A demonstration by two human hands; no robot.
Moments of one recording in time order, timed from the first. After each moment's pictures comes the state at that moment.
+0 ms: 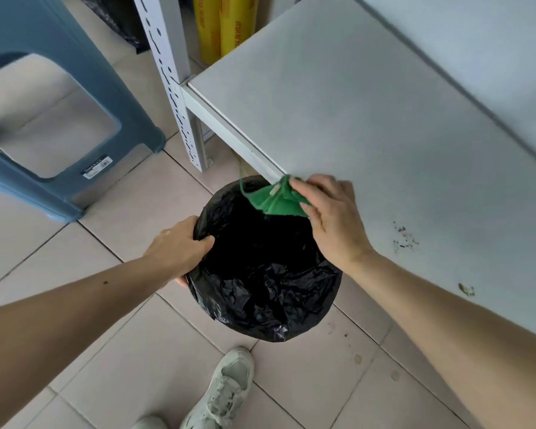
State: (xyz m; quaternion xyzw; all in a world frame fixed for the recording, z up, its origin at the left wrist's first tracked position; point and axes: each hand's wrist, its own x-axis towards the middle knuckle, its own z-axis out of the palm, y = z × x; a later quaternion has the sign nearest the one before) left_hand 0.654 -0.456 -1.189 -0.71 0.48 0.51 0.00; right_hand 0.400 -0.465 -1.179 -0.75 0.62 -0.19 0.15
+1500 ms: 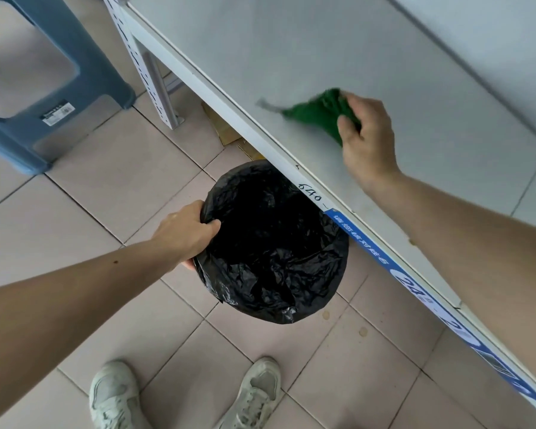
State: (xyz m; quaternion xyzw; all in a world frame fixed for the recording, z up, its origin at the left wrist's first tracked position) left_hand 0.553 -0.357 -1.192 -0.72 0.47 0.51 -0.01; right_hand 0.285 -0.448 -1.156 -0.63 0.70 -0.27 0.18
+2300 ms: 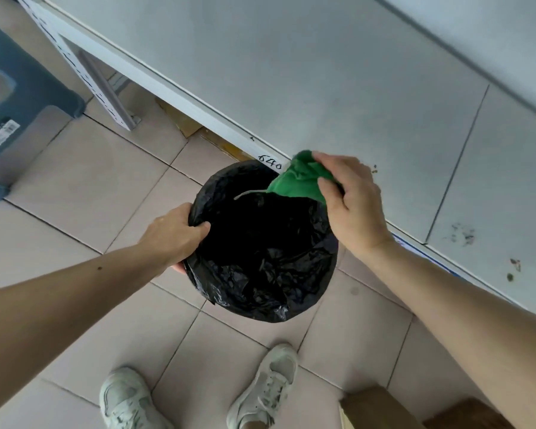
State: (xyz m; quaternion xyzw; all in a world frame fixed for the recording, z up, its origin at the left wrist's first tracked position) left_hand 0.531 -0.334 -1.184 -0.68 0.53 0.51 0.03; right_hand 0.274 -0.292 -1.146 -0.62 0.72 -0.27 0.18
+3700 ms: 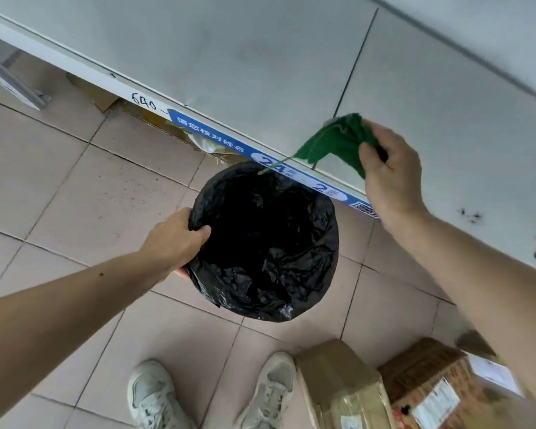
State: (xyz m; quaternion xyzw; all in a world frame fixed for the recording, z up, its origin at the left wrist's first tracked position) left_hand 0.388 -0.199 -1.189 -0.65 0.55 0.53 0.04; right_hand 0.097 -0.153 -1.123 -0.43 0.82 -0.34 0.18
